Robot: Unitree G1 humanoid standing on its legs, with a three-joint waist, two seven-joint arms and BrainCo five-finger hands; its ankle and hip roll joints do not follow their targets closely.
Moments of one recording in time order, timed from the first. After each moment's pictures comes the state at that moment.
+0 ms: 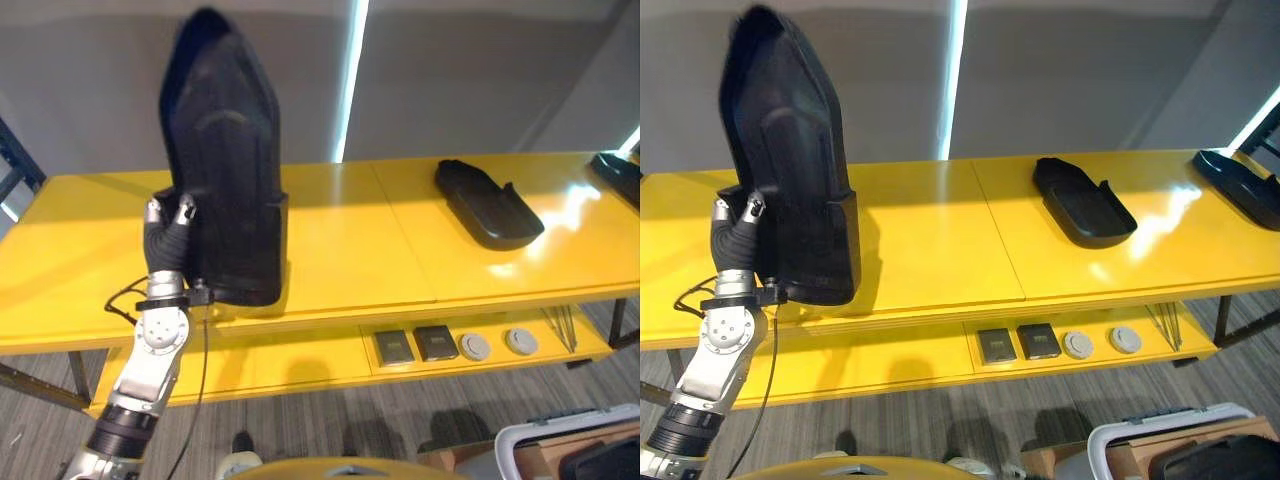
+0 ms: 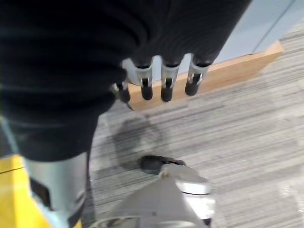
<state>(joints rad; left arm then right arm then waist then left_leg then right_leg) -0.08 0.40 -0.13 -0.12 -0.22 -0.28 0.45 0.09 -0.32 0.17 1.21 0.31 0.16 0.04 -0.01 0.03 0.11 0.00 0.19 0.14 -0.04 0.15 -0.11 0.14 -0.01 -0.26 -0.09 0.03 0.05</state>
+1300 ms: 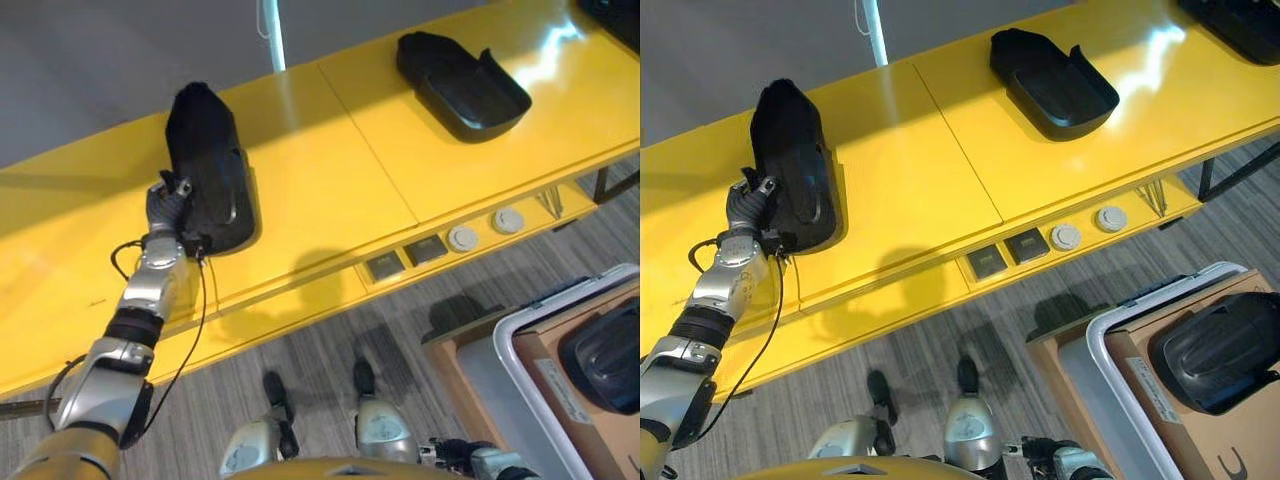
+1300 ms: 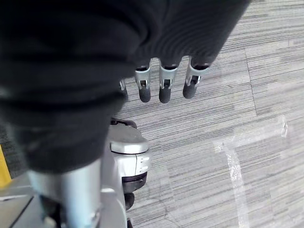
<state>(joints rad) -0.59 0.47 -0.17 0.55 -0.48 0.06 0.43 -0.04 -0.40 0.29 1.11 0.21 0.23 0.20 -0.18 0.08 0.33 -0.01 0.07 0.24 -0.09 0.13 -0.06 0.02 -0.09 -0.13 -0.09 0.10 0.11</state>
